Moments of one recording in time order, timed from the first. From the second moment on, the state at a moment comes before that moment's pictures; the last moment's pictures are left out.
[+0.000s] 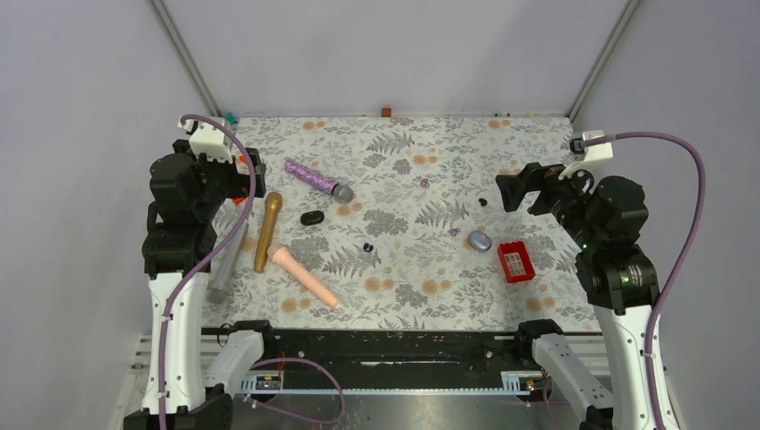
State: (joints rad) left arm 0.05 0.87 1.23 -0.59 0.15 0.10; right arm 0.13 0.75 1.19 -0.59 -0.20 0.17
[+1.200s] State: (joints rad) left arm 0.05 0.90 1.13 -0.63 0.45 0.19; right arm 0.13 0.98 1.07 -0.49 -0.08 0.10
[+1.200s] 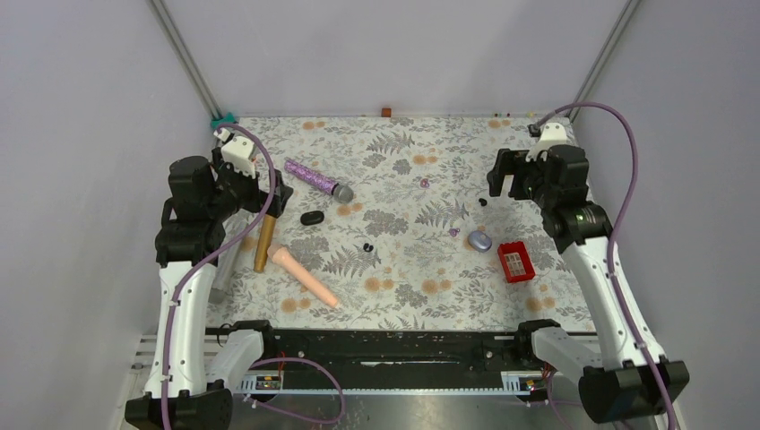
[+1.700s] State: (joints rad) left arm 0.05 0.90 1.12 -0.63 0.47 0.19; right arm 0.13 1.42 1.22 -0.74 -0.21 -0.05
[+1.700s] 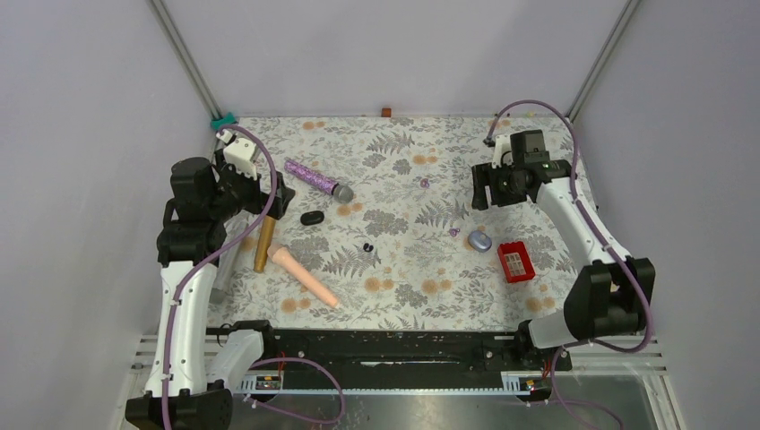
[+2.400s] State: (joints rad) left arm 0.05 0.90 1.11 -0.63 0.50 0.19; right arm 0.13 1.69 1.21 -0.88 -0.25 -0.50
